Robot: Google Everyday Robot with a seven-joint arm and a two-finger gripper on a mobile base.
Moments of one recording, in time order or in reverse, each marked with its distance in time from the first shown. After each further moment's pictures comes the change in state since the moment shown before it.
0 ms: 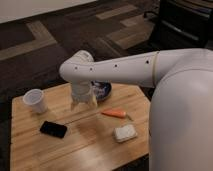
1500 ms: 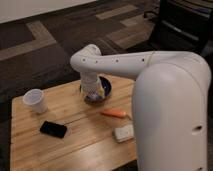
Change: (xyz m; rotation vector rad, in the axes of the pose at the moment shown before) arm -0.089 -0.020 0.023 0.077 0.010 -0.182
